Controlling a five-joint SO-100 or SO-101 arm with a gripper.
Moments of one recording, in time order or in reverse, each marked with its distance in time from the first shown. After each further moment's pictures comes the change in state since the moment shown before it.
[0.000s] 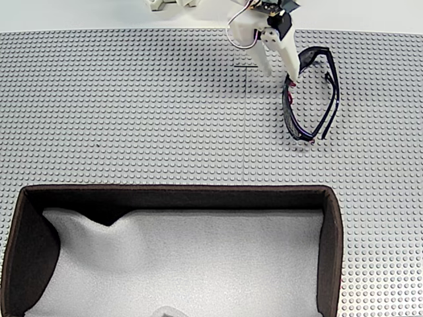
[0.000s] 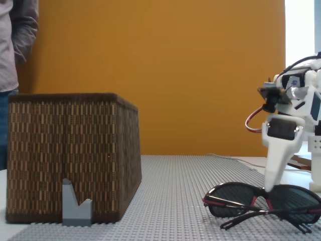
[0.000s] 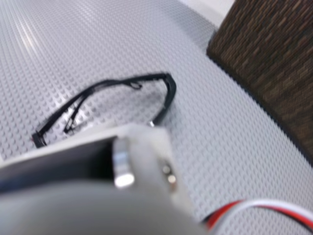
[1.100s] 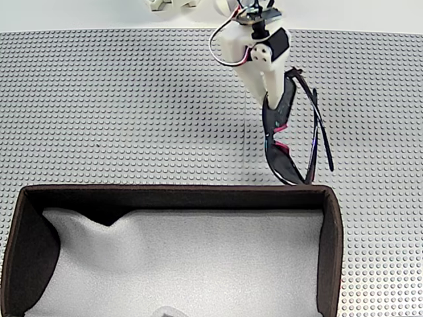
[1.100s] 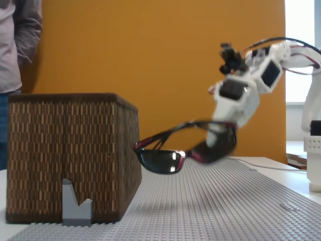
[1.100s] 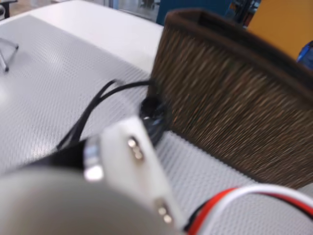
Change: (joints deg) arm 13.9 -4.2 -27.8 5.3 -7.5
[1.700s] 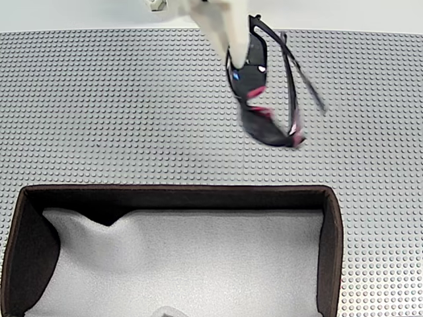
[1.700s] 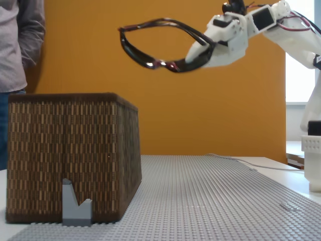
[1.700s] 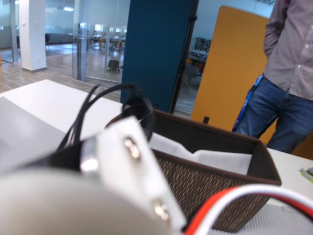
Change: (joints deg) arm 10.3 7.7 -20.7 6.7 1.2
